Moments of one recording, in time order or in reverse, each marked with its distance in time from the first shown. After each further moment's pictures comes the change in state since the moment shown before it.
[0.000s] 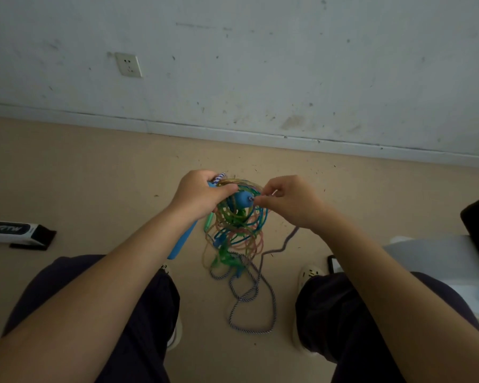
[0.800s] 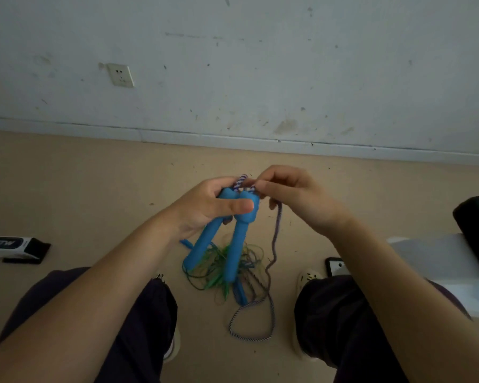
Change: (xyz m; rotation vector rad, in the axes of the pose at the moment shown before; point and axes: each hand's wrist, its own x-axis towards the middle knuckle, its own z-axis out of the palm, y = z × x) left_hand -0.018 0.023 -0.006 -0.416 -0.584 0.151; right_hand -0.018 -0.015 -0.030 0.557 -0.067 -0.170
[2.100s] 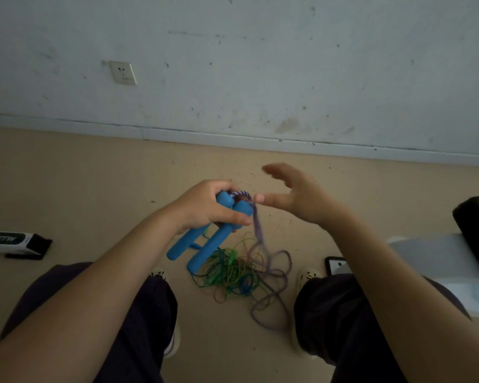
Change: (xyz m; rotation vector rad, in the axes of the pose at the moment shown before) left_hand -0.001 -0.004 -0.009 0.247 0.066 -0.130; right_hand 0.009 0.027 -0.009 -0.416 0.072 0.075
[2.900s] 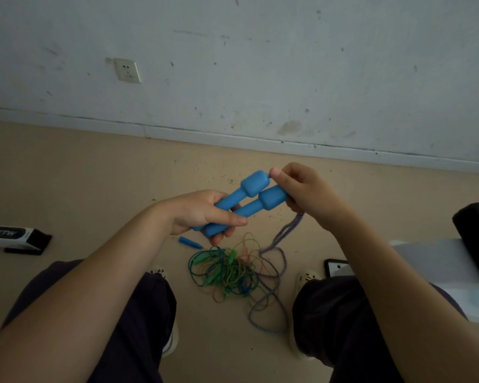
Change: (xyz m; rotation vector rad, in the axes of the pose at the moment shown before) left_hand -0.001 -0.009 -0.013 -0.063 -0.289 -0.158; right_hand 0.003 -0.002 0.000 0.378 0.079 0.090
